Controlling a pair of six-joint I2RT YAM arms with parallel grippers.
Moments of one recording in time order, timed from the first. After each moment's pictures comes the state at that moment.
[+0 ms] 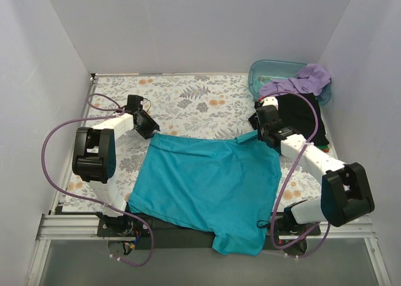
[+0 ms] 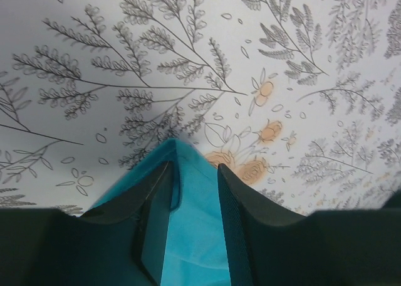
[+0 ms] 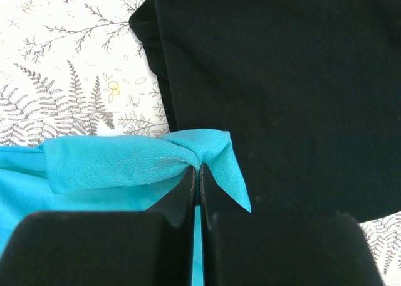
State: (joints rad) left arm -0.11 1.81 1.11 -0.35 0.10 -0.87; right arm 0.41 1.37 0.86 -0.29 0.41 0.18
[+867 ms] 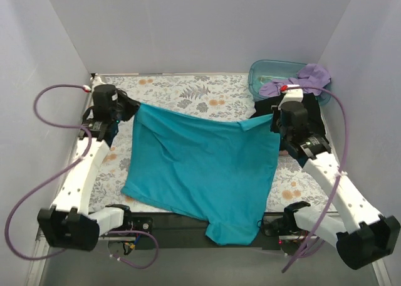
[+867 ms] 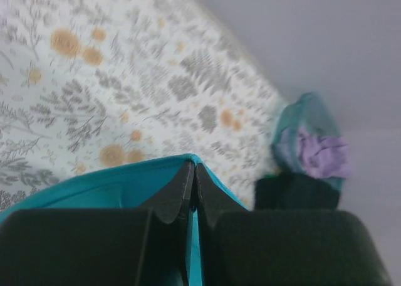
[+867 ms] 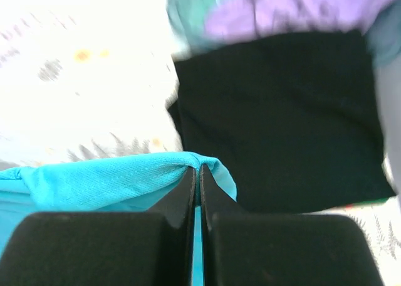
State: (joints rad) left arm -0.11 1.20 1.14 -0.45 -0.03 -0.85; right arm 0.39 1.03 0.92 -0.39 0.37 0.17
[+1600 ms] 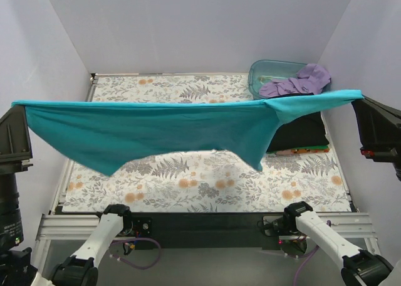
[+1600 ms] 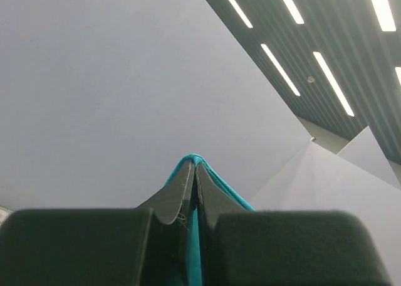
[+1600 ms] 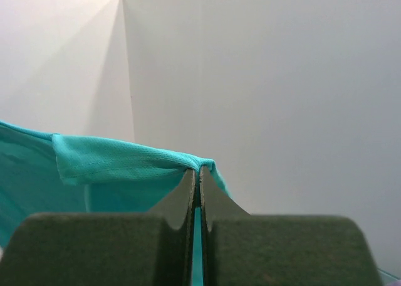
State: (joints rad) left arm -0.11 0.76 2.07 -0.77 -0.21 -0.80; right arm 0.39 0.73 1.90 -0.61 -0.17 0.13
